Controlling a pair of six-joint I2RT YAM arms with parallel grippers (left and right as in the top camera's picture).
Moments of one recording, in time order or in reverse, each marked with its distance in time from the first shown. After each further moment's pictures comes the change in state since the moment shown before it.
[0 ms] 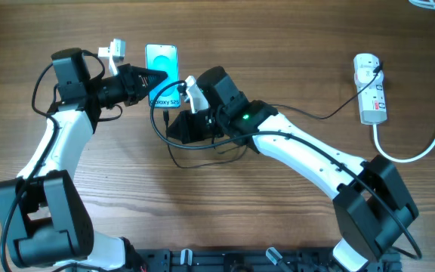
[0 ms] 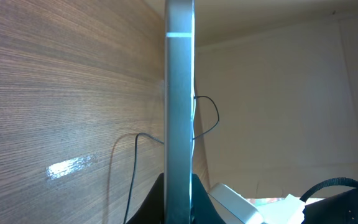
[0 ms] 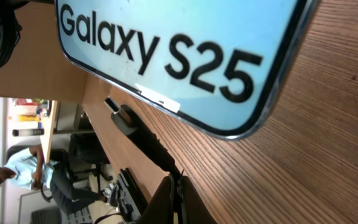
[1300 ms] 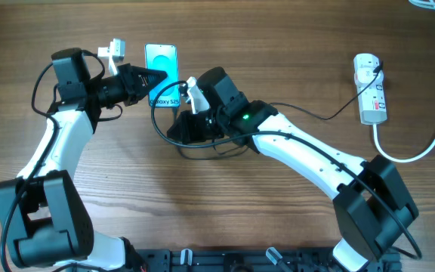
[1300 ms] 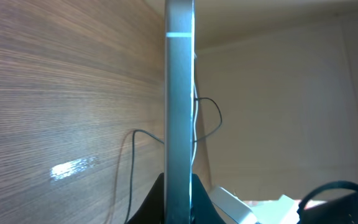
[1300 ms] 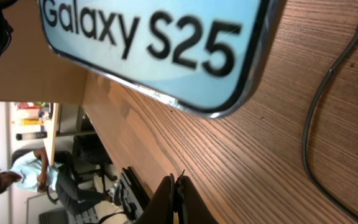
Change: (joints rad) left arm 0.000 0.000 0.000 -0.001 -0.020 0.000; right arm 0.000 0.000 0.000 -0.019 0.000 0.031
